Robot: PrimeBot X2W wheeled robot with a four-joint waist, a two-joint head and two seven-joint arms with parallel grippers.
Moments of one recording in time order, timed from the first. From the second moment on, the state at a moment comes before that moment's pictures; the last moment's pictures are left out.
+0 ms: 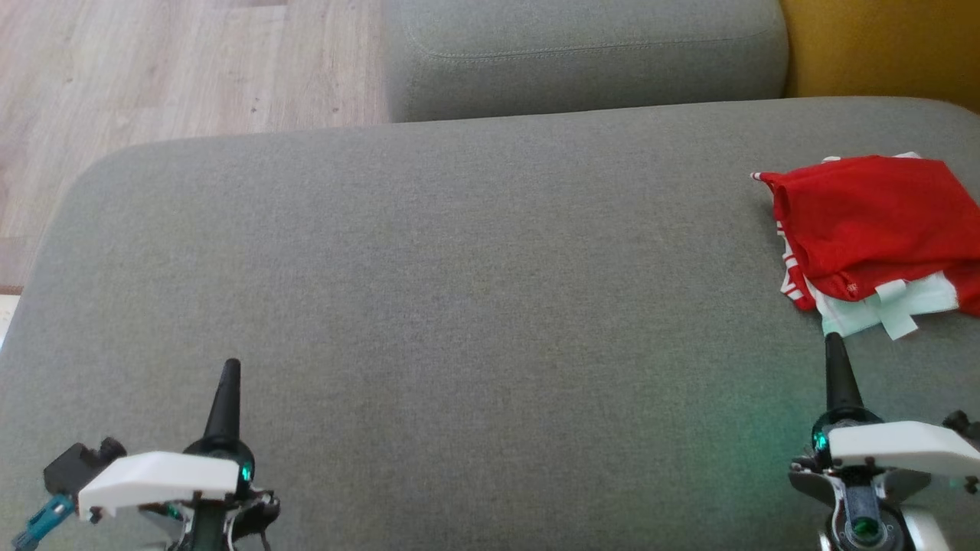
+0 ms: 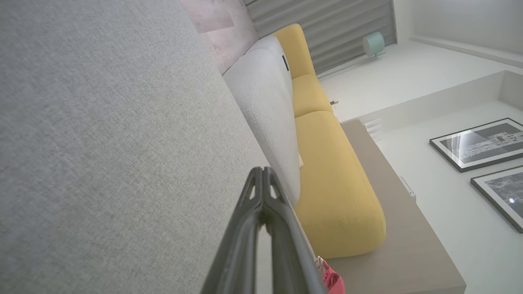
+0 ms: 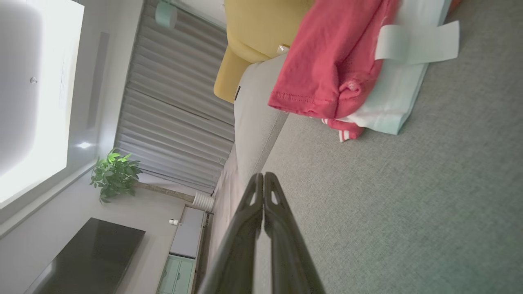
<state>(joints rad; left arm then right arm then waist) 0.01 0.05 -0.01 0.25 -1.21 -0.11 -0.02 -0.03 -0.05 -0.05 0.30 1.17 0.13 -0.02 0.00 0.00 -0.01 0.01</state>
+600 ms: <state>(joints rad) -0.01 0.05 0.02 0.26 -1.38 -0.11 0.03 -0.04 -0.05 -0.08 0.29 1.35 0.13 0.03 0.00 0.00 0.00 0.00</state>
